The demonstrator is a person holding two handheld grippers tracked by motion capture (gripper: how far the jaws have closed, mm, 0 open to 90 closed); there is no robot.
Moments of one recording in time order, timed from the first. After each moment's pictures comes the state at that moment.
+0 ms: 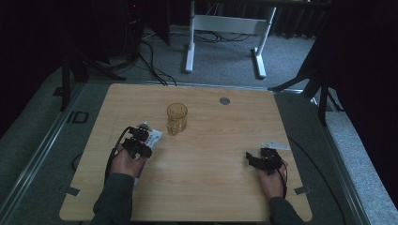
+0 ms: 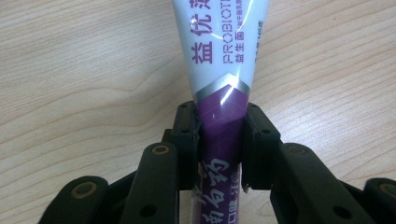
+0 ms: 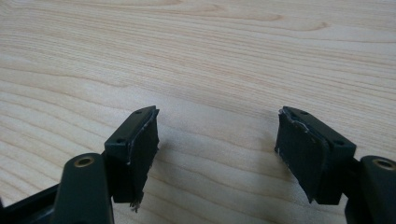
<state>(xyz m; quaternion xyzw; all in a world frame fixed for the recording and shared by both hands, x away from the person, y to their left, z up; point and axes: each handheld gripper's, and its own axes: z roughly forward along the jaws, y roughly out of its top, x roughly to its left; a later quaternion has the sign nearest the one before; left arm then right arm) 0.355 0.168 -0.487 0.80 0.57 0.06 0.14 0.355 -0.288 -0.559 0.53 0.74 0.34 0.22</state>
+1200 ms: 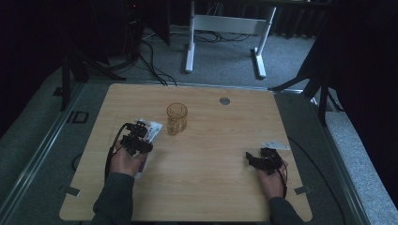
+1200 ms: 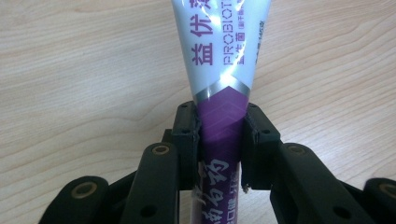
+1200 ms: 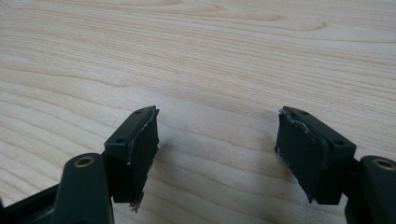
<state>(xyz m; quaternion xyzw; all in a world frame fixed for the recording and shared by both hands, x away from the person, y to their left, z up) 0.351 0.169 -0.468 0.79 0.57 0.10 0.20 0.355 -0.288 -0.559 0.53 0.74 0.34 0.22</state>
